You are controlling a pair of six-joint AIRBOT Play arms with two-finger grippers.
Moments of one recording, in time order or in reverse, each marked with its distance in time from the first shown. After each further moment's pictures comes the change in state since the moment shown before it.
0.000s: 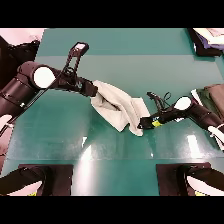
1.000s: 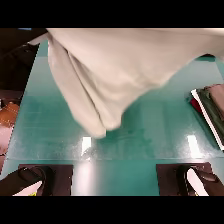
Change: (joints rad) left arm 0.000 0.129 0.819 -0.116 -0.504 0.078; right arm -0.581 0.457 0.822 0.011 0.306 0.067
